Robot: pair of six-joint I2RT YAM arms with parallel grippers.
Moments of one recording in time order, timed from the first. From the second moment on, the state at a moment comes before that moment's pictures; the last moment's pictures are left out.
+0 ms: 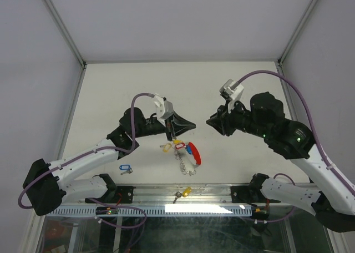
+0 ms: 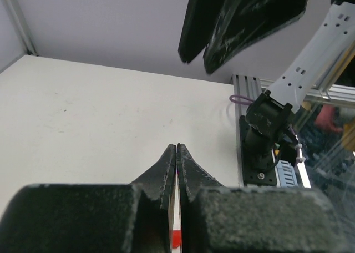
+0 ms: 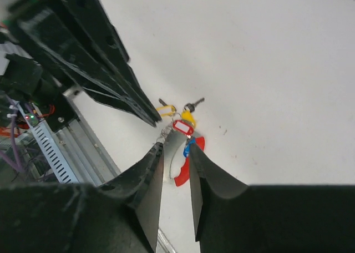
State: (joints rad) left arm -0.85 1.11 0.74 0.49 0.57 -0.12; right arm 0.84 0.90 1.33 -0.81 -0.13 0.04
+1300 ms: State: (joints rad) left arm -0.75 1.14 0.57 0.21 0.05 -0.33; right arm 0.79 1.09 0.71 -0.45 -0.05 0.44
